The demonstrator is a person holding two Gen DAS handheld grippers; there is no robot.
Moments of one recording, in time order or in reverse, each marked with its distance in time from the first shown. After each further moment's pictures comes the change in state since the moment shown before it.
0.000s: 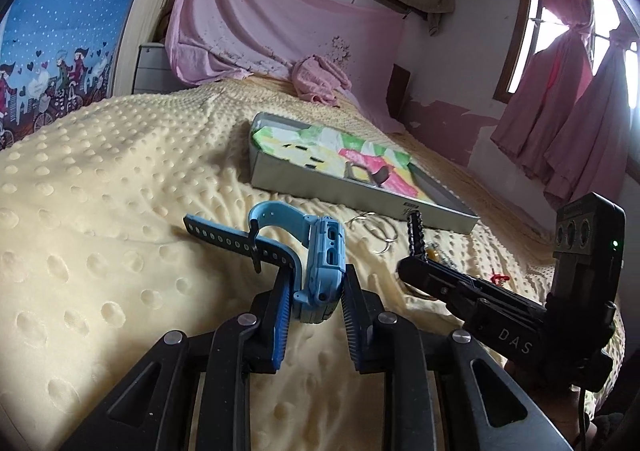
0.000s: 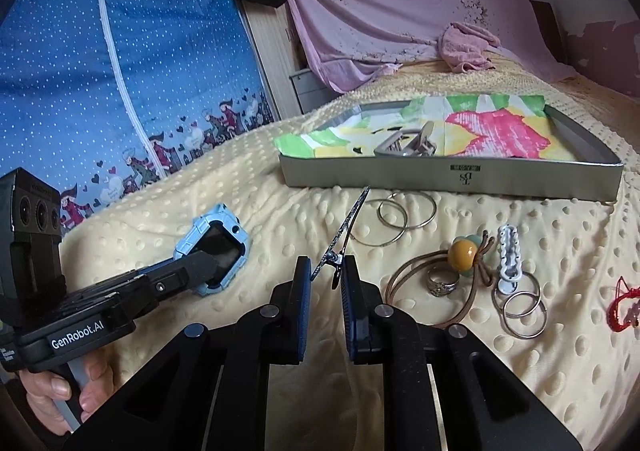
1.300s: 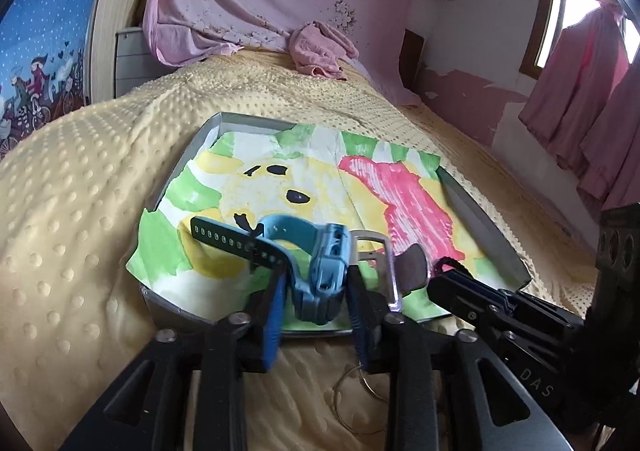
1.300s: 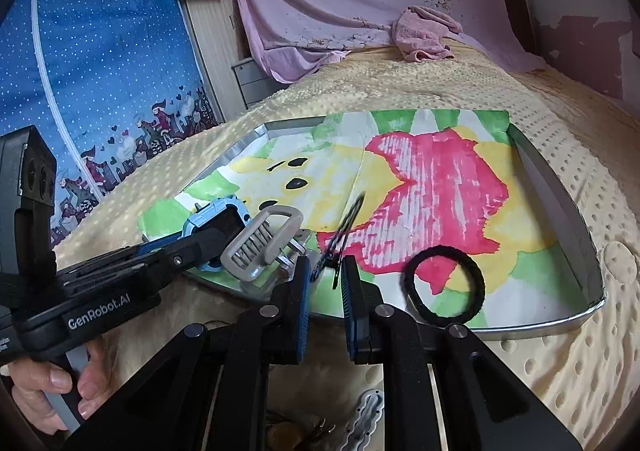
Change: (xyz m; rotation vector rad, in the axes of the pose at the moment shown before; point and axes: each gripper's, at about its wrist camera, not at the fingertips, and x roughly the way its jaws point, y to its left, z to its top) left arm 0.144 -0.029 0.091 0.027 0.138 0.057; right arm 0.065 -0.083 0.091 0.033 0.087 -0.160
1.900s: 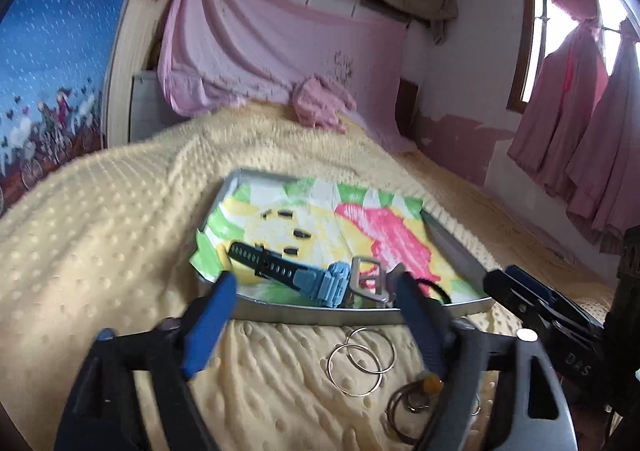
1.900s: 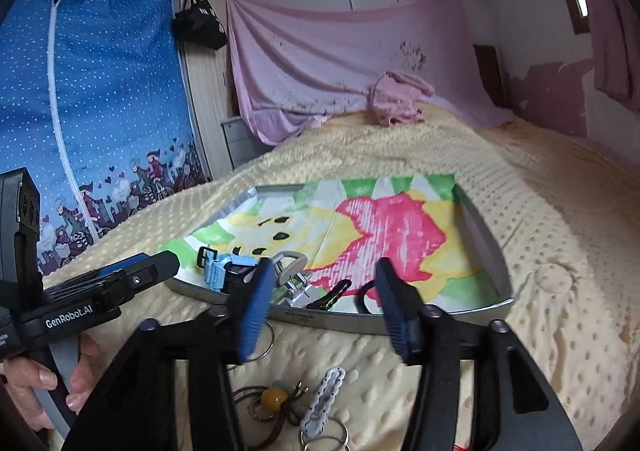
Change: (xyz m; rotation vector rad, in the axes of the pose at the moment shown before) left arm -0.077 -0.005 -0.018 0.013 -0.220 0.020; right arm -0.091 -0.003 -0.016 -0.022 -0.260 -0.093
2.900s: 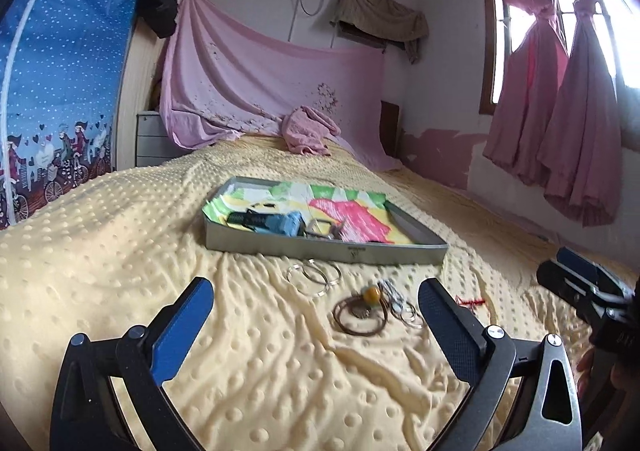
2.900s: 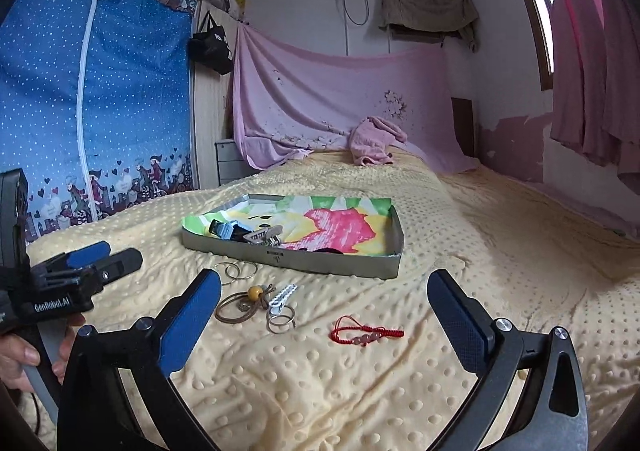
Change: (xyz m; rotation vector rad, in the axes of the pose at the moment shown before) left arm -0.099 -0.043 -0.078 0.081 -0.101 0.007; right arm -0.171 -0.026 -0.039 -0.103 -0.119 -0.094
